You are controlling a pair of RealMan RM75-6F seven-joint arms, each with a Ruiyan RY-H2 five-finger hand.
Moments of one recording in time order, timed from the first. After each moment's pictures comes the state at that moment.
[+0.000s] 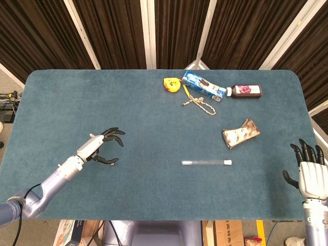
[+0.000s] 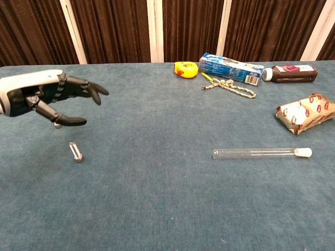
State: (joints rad) left arm -0.70 -1.44 0.00 -1.26 1.61 1.05 -0.92; right arm 0.10 -1.26 0.15 -1.47 -1.35 1.46 -0.12
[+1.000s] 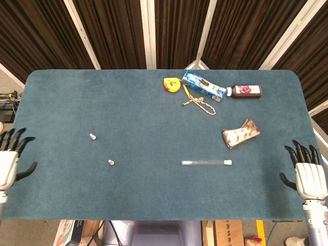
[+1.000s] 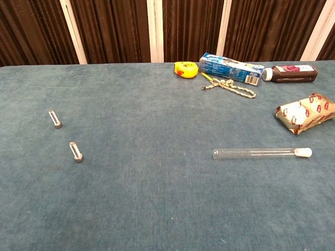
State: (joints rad) left arm -0.20 -1.08 0.01 -1.73 1.37 1.57 0.14; right arm 0.11 -1.21 0.11 -1.47 -1.41 1.44 -0.08
